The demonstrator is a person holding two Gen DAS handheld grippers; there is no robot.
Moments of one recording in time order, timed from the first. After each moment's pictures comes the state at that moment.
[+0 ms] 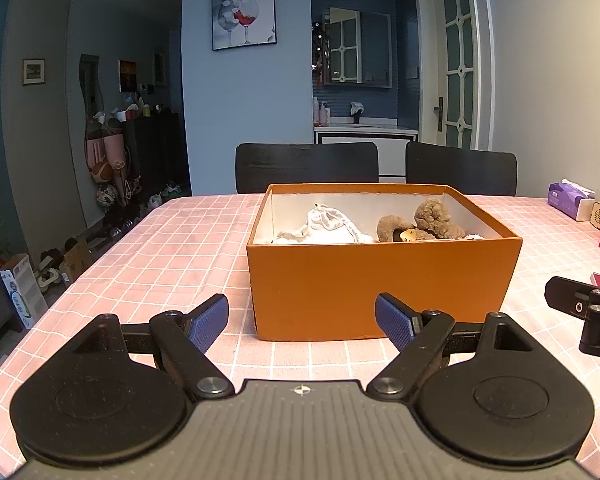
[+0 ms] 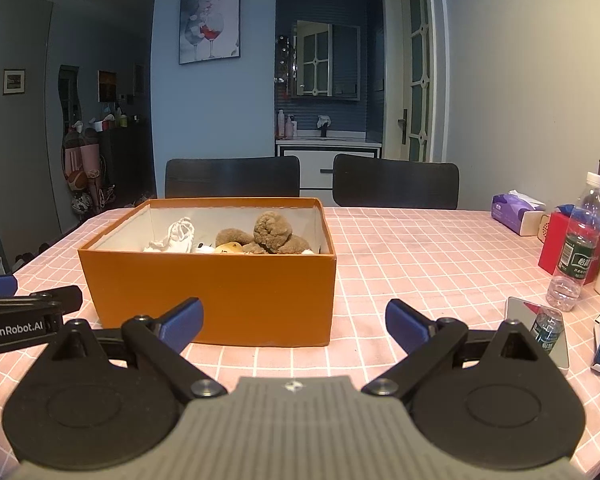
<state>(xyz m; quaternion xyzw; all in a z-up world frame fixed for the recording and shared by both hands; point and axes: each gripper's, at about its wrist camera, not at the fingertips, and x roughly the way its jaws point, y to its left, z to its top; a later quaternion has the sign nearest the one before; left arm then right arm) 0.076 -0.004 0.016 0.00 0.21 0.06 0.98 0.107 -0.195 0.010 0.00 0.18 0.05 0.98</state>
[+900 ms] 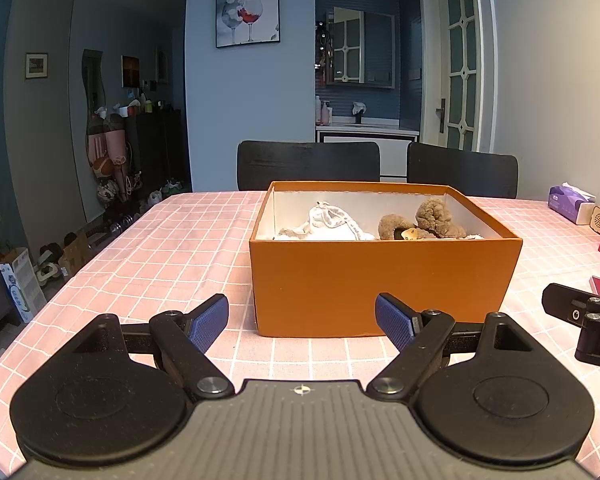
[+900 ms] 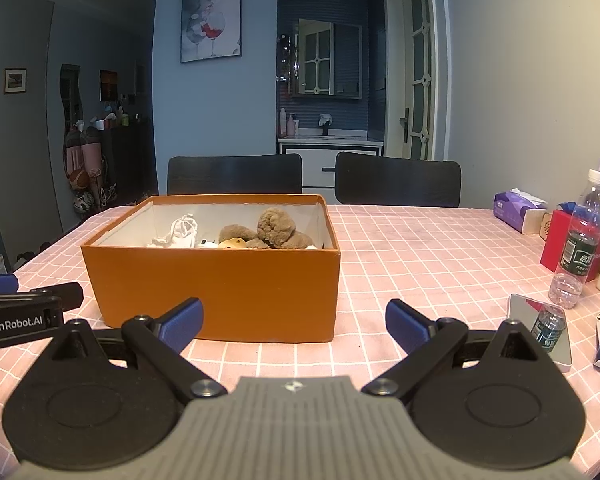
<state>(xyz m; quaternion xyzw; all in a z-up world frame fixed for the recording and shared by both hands) 0.074 -0.002 0.015 -0.01 0.22 0.06 0.97 0.107 -0.194 0.008 -0.01 0.18 0.06 0.98</state>
